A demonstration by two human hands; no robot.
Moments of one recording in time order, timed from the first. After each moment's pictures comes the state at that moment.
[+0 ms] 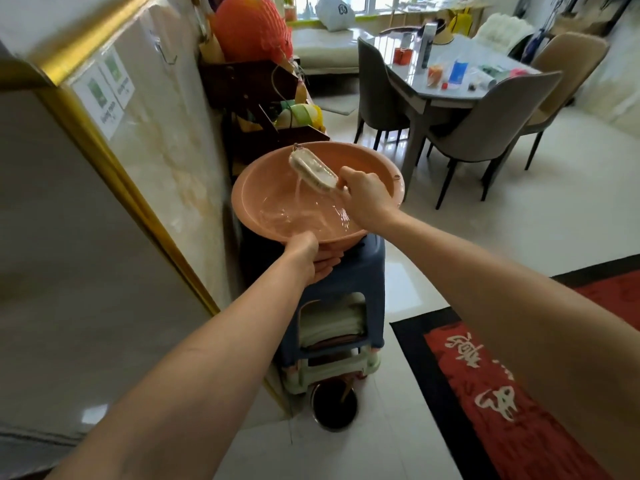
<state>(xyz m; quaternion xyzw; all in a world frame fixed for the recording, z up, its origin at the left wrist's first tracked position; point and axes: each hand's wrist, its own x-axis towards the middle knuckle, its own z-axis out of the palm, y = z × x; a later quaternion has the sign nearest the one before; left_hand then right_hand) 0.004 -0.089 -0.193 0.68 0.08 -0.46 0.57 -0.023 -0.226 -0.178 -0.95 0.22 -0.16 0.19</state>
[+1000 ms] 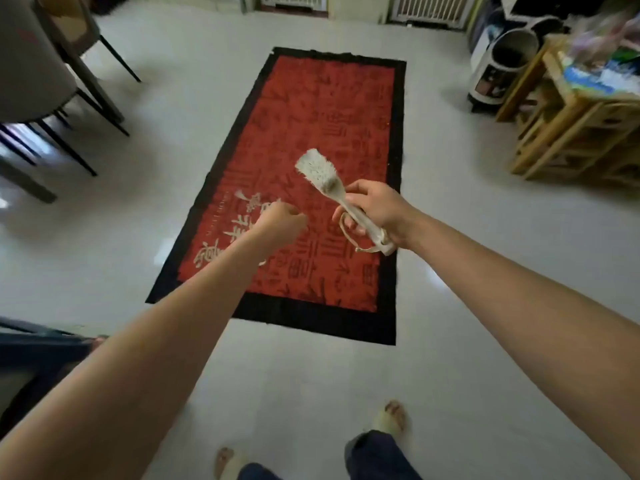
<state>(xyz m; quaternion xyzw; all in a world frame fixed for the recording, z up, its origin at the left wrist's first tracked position) -0.646 -0.203 -0.268 0.62 -0.64 -0.45 0.09 -0.818 -0.149 -0.237 -0.39 0.61 -0.38 0.57</state>
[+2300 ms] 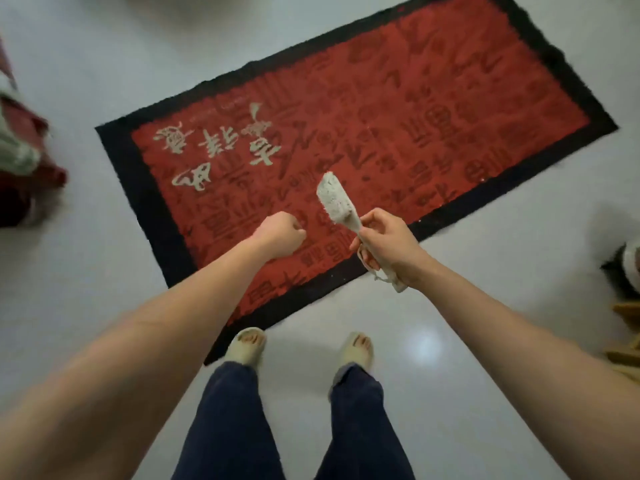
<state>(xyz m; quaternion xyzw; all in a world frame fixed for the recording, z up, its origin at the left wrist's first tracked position) -1.153 -0.519 -0.432 0.82 -0.36 -0.44 0.06 -1.335 -0.594 -0.404 -0.59 0.51 -0.04 0.62</state>
